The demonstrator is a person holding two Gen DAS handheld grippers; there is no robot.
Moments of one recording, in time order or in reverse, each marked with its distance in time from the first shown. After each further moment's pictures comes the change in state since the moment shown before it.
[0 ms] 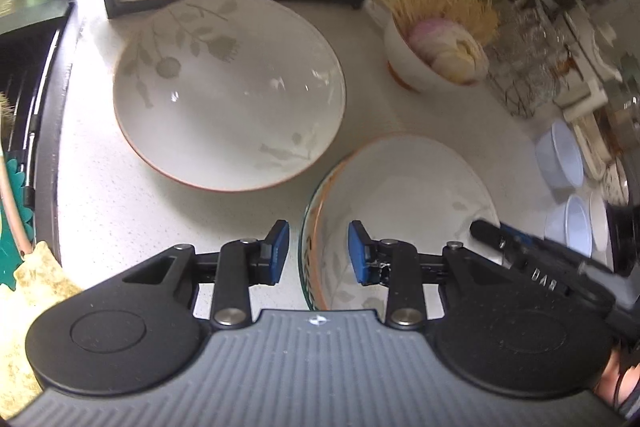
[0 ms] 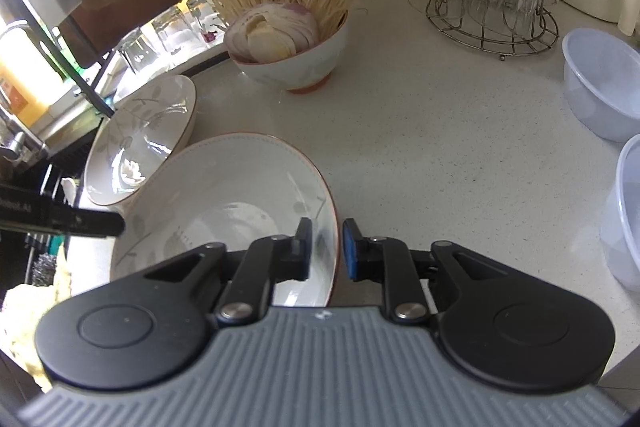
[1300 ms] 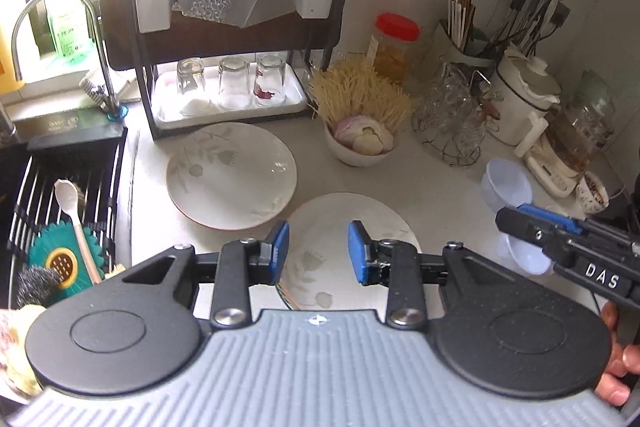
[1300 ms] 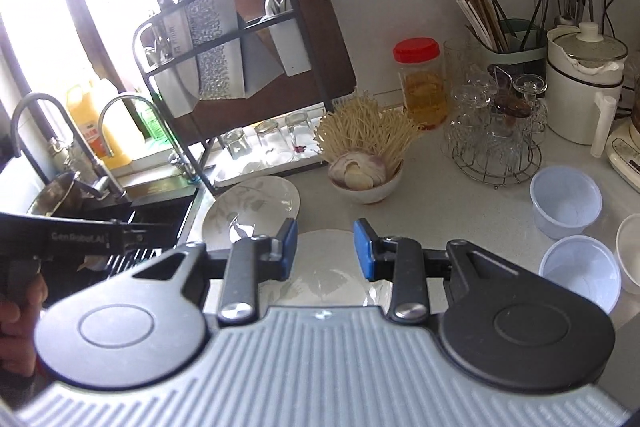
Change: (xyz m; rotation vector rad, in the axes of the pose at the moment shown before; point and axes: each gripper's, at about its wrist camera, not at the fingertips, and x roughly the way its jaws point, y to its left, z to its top) left arm -0.163 -0.078 -0.067 0.137 -0.311 0.092; right arm -0.176 0.038 0.004 -0.102 -0.256 0.119
